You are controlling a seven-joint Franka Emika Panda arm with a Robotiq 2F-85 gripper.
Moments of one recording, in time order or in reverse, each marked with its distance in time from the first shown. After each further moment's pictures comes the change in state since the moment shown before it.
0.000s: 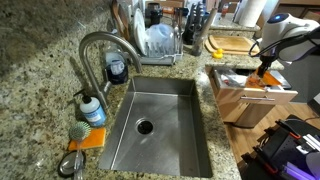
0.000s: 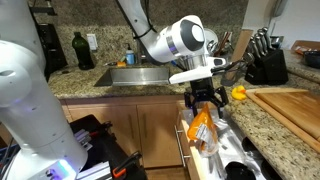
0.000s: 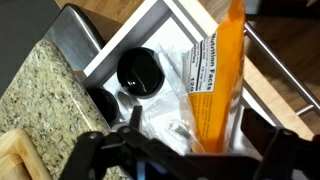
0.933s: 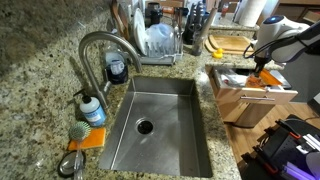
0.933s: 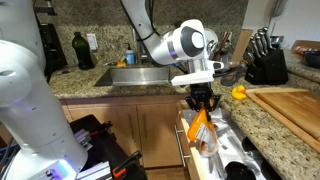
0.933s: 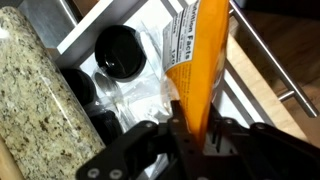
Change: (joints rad) arm 0.000 0.061 0.024 0.029 0.105 0.052 -0.118
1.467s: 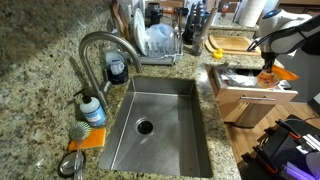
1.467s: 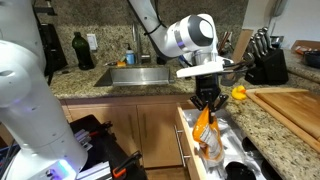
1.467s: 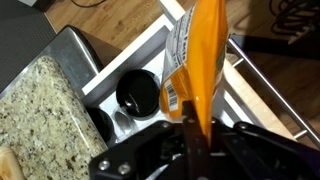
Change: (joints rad) arm -0.007 -0.015 -0.015 0.079 0.021 -0.248 -0.073
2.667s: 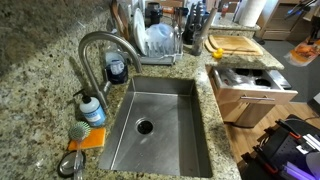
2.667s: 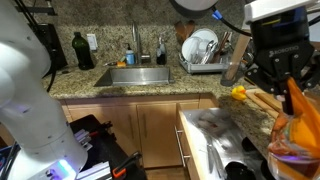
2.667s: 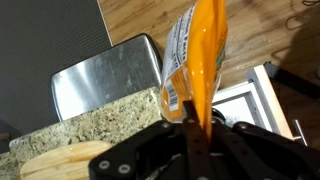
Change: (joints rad) arm -0.178 -0.248 -0.164 0.094 0.016 0.012 -0.725
